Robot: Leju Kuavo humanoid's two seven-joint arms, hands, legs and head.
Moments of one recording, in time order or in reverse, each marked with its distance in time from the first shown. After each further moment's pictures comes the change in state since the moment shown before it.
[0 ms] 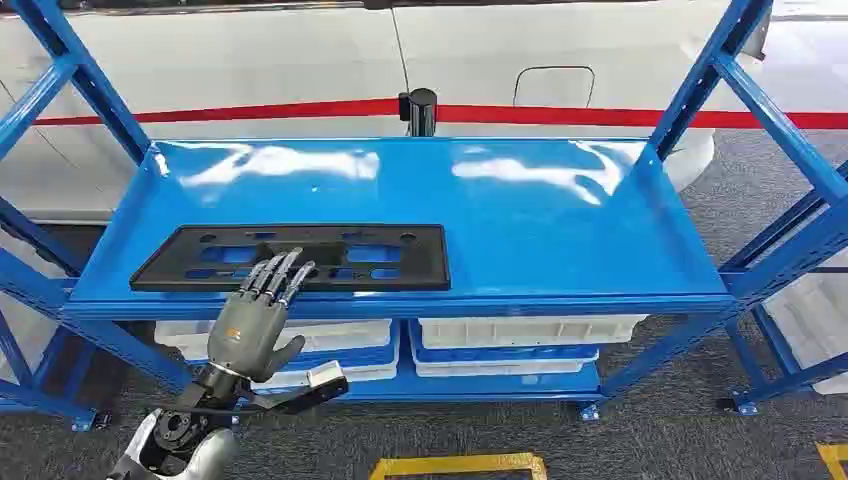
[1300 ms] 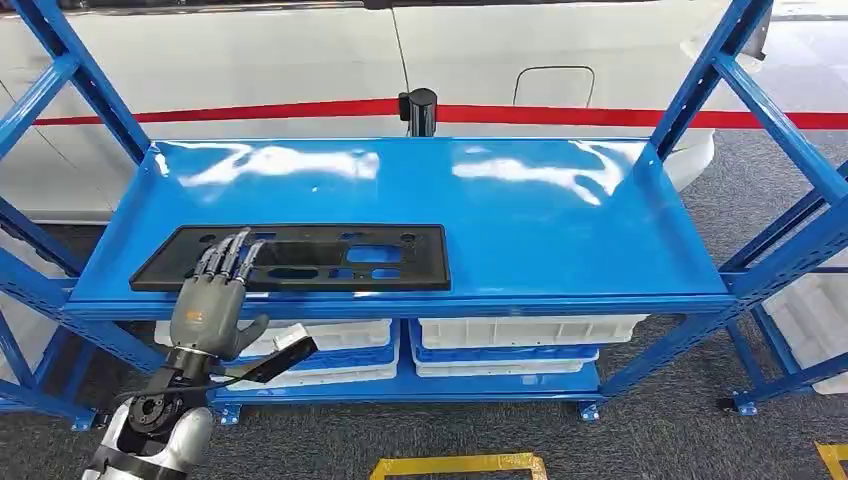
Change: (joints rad) left arm -0.036 -0.001 0.137 0.048 0.003 0.011 0.034; right arm -0.001 0.003 -0.048 0.000 0.087 0.004 0.011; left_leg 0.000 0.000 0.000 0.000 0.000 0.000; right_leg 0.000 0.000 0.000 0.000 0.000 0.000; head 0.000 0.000
